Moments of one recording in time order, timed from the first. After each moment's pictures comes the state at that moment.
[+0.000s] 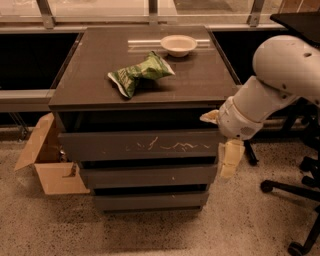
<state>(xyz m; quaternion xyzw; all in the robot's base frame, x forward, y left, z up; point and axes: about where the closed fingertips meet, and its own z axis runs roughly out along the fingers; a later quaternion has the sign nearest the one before) 0.490 -0.141 0.791 -0.71 0.67 0.12 0.16</state>
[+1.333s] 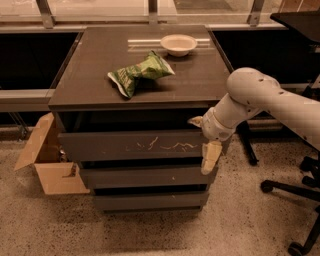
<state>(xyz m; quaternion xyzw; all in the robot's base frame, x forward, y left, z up) 0.579 -0.134 0.689 -0.73 0.65 0.12 0.18</state>
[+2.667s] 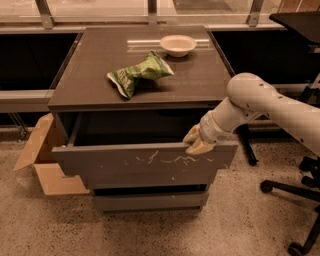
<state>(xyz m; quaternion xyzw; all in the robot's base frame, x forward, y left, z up) 0.578 -0.119 0.675 -0.74 0.62 0.16 0.21</state>
